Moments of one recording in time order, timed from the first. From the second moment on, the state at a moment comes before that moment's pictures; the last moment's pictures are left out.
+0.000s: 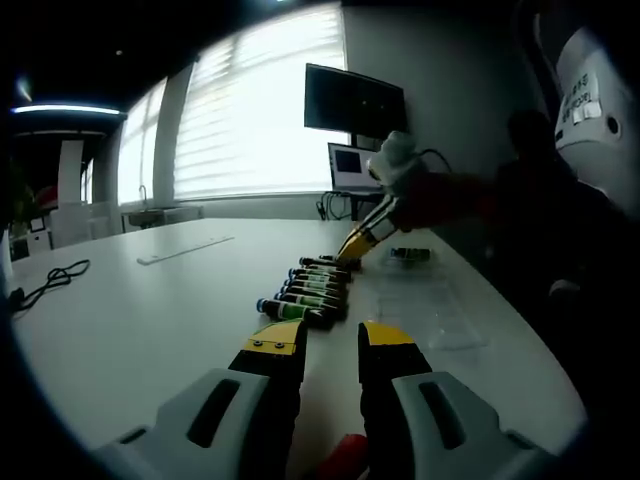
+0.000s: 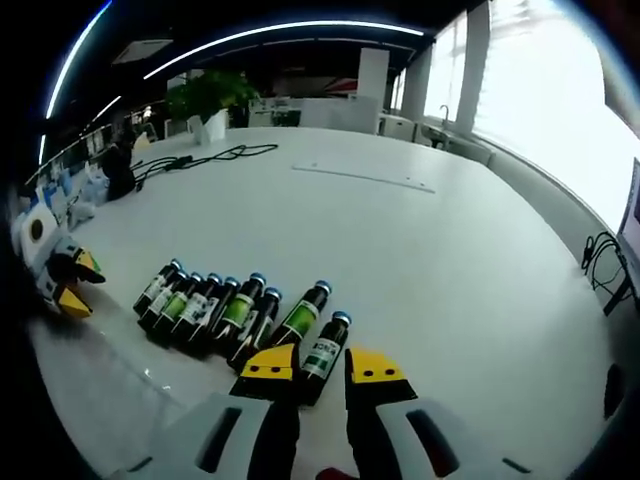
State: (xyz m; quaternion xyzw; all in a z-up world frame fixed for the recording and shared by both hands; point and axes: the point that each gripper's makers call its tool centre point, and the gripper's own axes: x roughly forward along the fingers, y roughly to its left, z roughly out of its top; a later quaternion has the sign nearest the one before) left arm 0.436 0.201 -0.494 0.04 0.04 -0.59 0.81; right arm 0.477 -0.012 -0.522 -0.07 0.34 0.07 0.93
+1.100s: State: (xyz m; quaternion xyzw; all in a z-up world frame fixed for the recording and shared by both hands) left arm 0.436 0.201 -0.494 0.04 0.04 -0.59 0.81; right arm 0.475 -0.015 -0.524 -0.09 0.35 0.07 0.93
